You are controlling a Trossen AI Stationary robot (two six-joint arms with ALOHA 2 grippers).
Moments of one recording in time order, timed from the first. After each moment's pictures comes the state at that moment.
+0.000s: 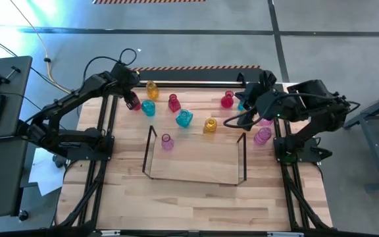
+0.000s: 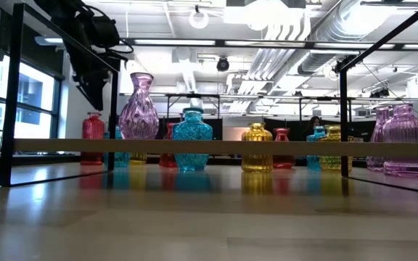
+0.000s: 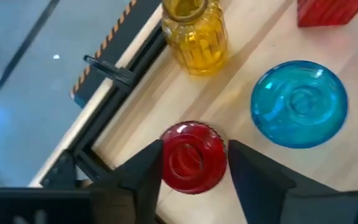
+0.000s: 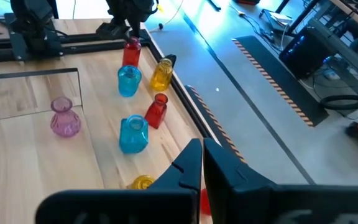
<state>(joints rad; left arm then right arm) 0.93 1.17 0.93 -0.83 -0.11 0.33 0.24 1.55 2.24 -1.51 0.76 0.29</state>
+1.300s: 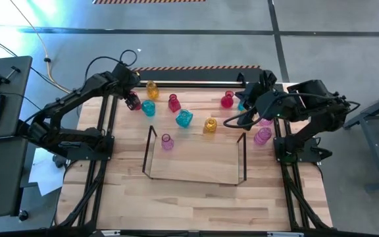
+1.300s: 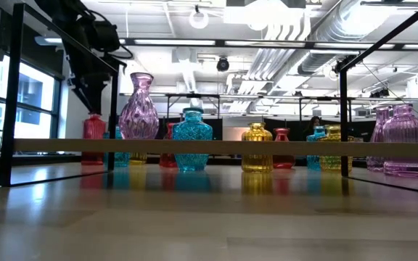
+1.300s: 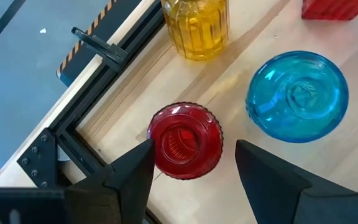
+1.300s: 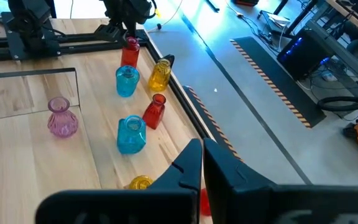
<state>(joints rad) 0.93 1.19 0.93 -0.86 -0.11 0.24 0.24 1.55 2.24 -1.51 0.76 0.28</state>
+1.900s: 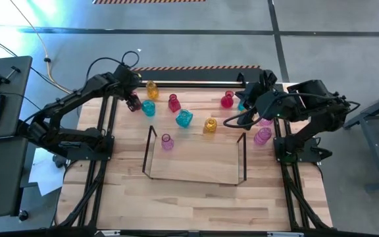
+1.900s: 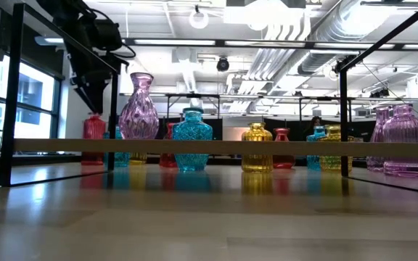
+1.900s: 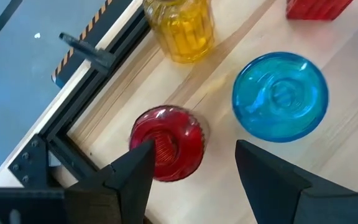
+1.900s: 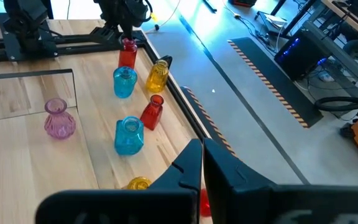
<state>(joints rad) 0.90 1.19 0.93 -0.87 -0.11 0.23 0.24 1.55 2.24 -1.51 0.77 0.28</state>
